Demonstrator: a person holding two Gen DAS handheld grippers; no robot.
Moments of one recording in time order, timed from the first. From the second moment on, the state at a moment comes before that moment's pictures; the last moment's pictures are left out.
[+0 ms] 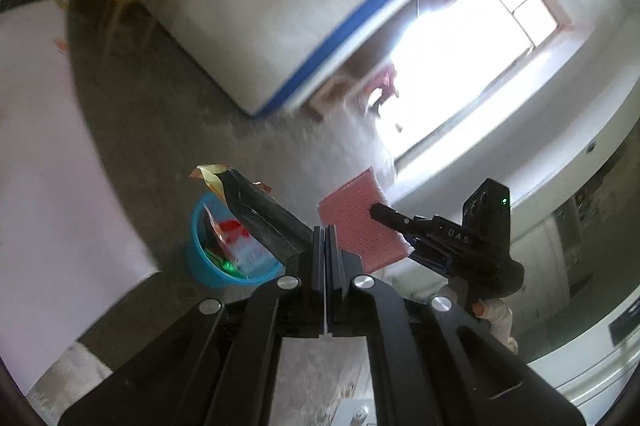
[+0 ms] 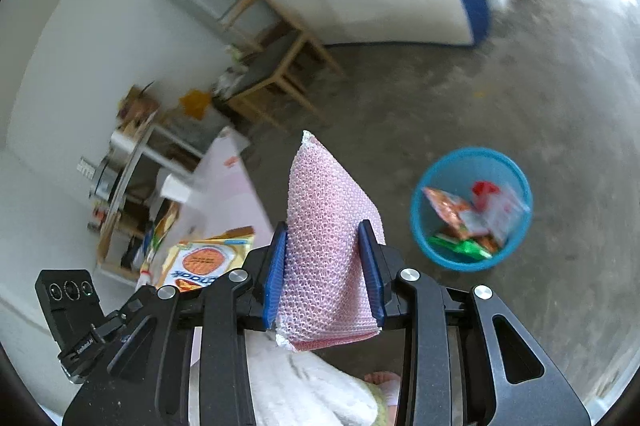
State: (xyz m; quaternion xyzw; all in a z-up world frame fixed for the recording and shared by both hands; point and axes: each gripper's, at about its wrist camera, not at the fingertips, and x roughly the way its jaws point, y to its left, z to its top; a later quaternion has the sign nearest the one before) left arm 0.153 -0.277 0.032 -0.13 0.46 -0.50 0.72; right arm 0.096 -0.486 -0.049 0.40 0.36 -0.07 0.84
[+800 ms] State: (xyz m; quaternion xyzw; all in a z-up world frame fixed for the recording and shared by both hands) left arm 0.202 -0.429 -0.137 -0.08 0.60 -0.42 0.68; right arm 0.127 -0.588 -0.229 0.49 0.40 -0.17 0.75
